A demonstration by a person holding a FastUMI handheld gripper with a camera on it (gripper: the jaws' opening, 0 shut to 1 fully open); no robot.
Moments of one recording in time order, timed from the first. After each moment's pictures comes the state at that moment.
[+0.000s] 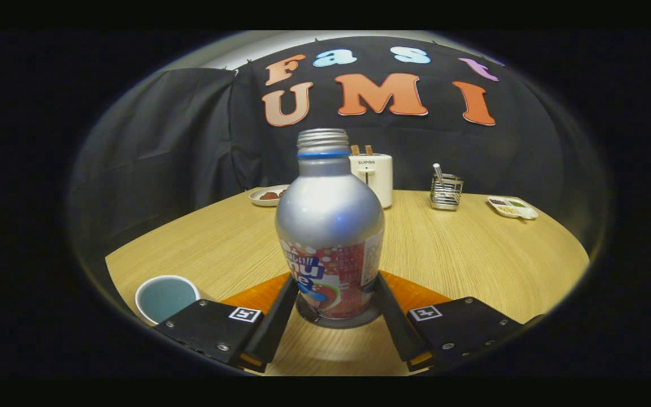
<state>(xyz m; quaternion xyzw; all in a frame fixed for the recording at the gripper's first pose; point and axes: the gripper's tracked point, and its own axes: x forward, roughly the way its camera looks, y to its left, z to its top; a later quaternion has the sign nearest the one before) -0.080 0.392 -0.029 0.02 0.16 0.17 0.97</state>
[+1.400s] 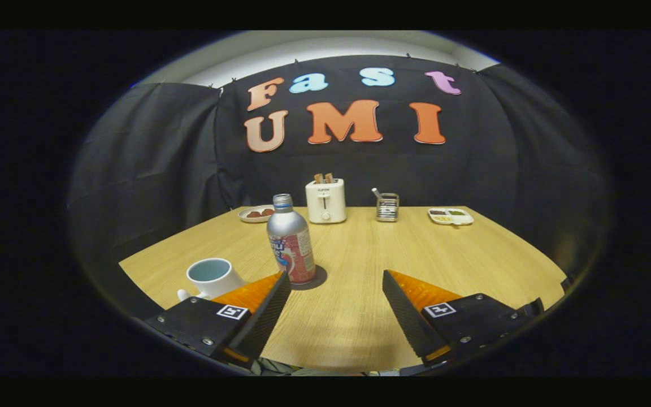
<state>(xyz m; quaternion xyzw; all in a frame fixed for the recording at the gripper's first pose) -0.199 0.266 0.046 0.03 0.10 0.10 0.99</state>
